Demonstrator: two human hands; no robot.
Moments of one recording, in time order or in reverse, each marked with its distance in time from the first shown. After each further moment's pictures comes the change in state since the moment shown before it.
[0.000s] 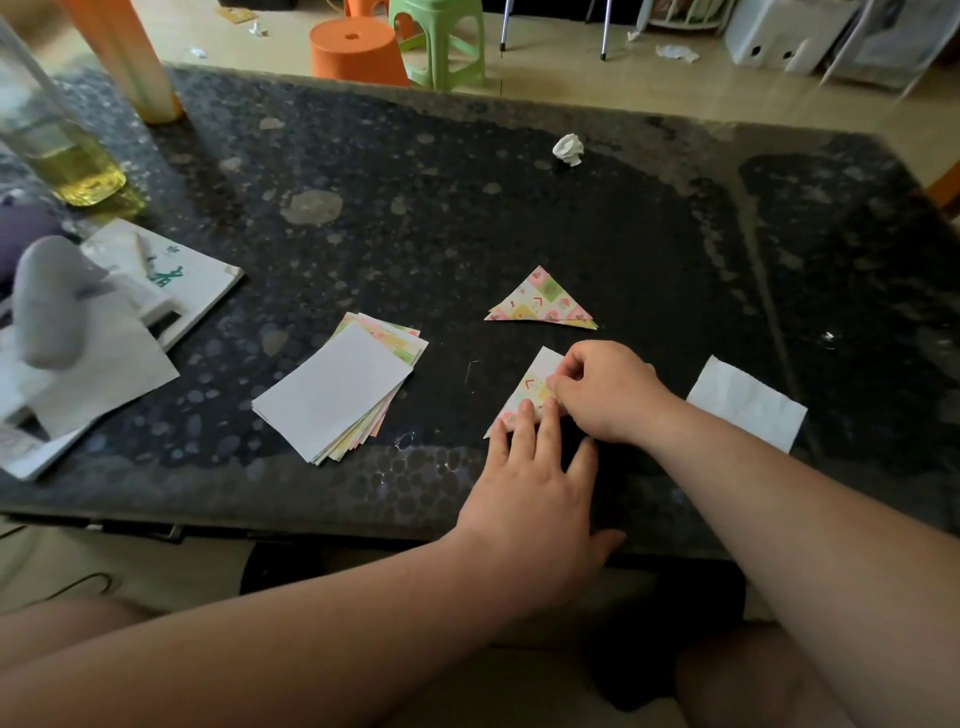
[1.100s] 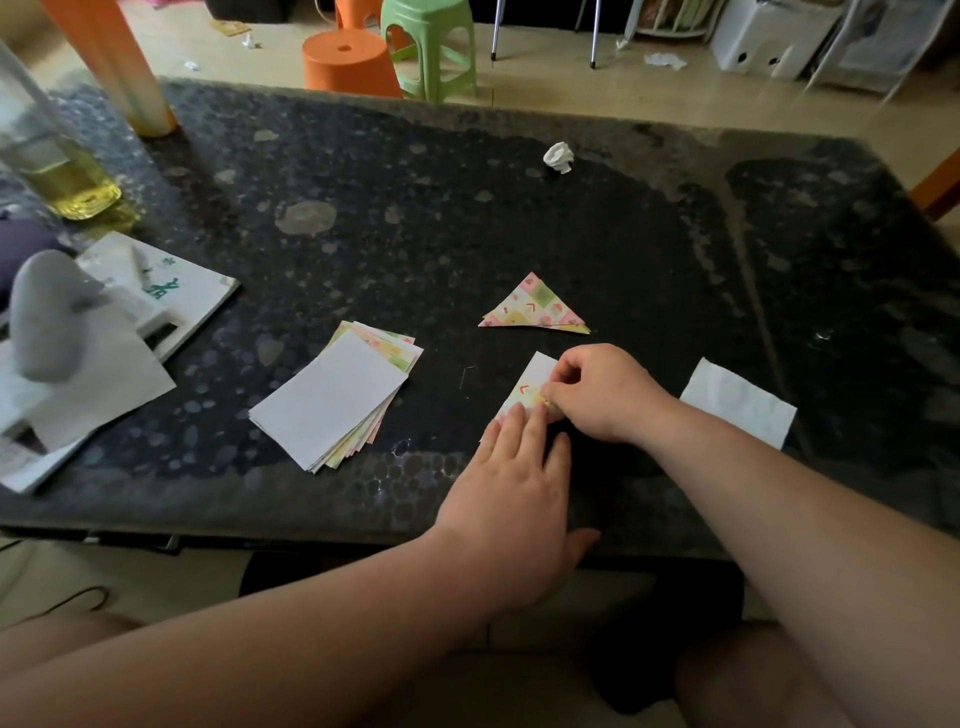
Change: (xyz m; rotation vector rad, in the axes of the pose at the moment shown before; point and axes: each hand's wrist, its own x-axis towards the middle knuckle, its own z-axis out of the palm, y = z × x) left_hand -0.005 -0.013 -0.005 0.060 0.012 0.026; right_hand 0.002 0.007 -0.003 0.094 -0.052 -0.024
